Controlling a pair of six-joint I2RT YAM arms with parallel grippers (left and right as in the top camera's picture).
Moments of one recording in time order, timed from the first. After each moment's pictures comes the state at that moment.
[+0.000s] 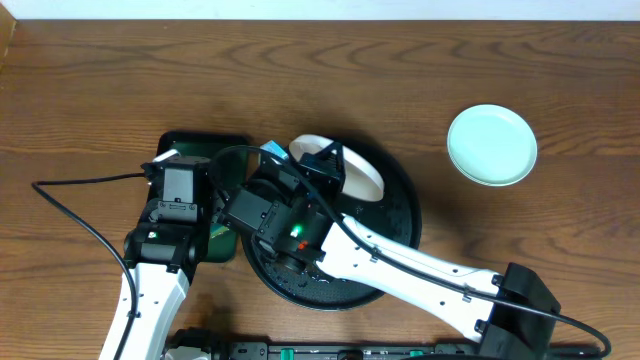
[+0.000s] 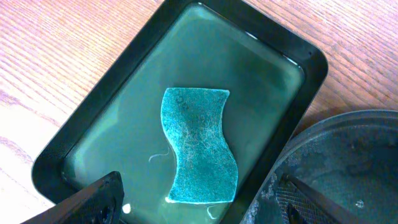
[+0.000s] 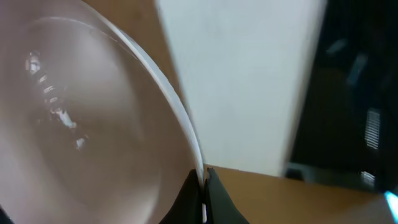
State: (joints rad) left arm -0.11 1.05 0.76 -0.72 -0.29 -0.56; right arm 1.13 1.85 1.60 -0.99 1.21 -0.25
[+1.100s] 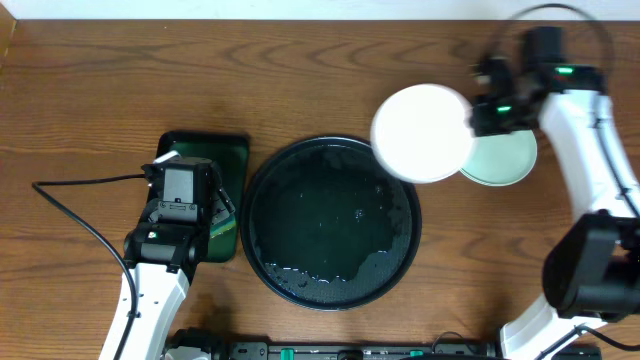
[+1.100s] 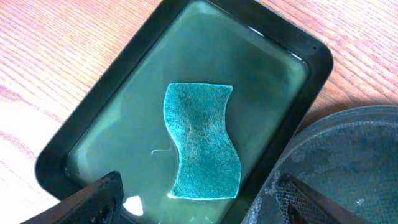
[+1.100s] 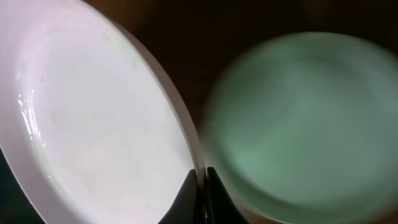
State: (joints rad) left arm -0.11 1.05 0.76 -0.73 -0.29 -0.56; right arm -0.08 1.85 1.60 -1.01 -0.30 -0.13
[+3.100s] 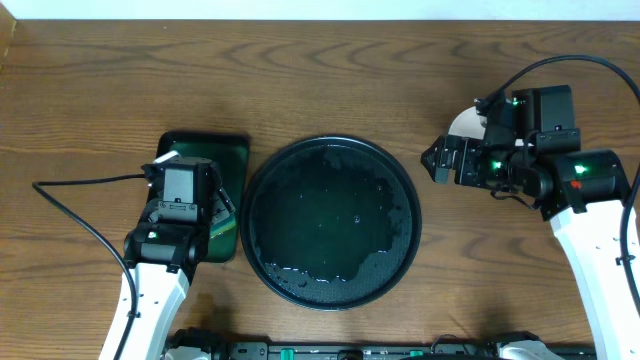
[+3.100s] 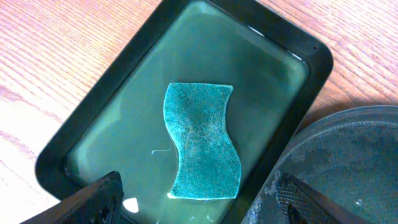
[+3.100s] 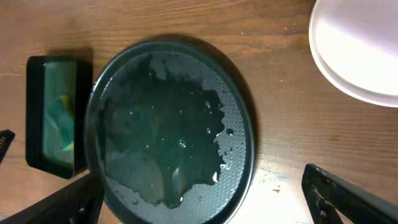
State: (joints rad) left arm -0.11 1.05 0.76 -0.73 -0.29 -0.56; right arm 0.15 1.31 1.30 -1.04 -0.32 0.31
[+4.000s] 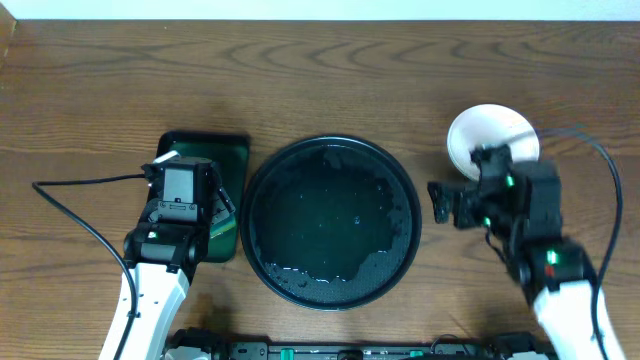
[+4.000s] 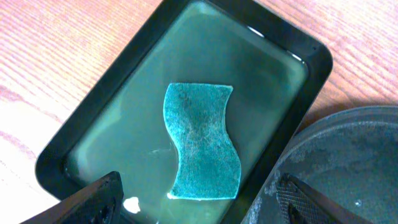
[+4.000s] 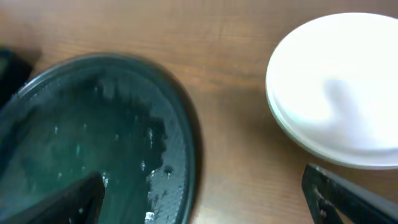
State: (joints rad) left arm -0.11 1.05 0.76 -0.73 -0.29 -0.56; right arm 0.12 0.91 0.61 -0.40 -0.21 0.10
